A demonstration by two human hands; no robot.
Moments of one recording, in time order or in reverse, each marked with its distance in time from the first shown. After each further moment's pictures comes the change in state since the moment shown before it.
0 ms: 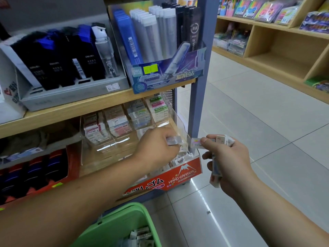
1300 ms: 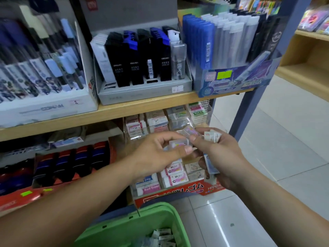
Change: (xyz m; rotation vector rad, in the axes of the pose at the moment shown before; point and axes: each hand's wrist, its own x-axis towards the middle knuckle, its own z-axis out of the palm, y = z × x) left_hand -0.057 -0.038 -0.091 -0.621 -0.128 -0.184; right_hand -0.025 -0.006 0.100 -0.051 -0.466 -0.069
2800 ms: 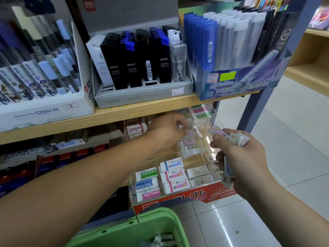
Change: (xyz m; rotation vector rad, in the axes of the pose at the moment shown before) left_hand 0.097 -0.002 -0.007 0.679 0.242 0.012; right_hand 0.008 0.002 -0.023 -0.069 0.315 -0.079
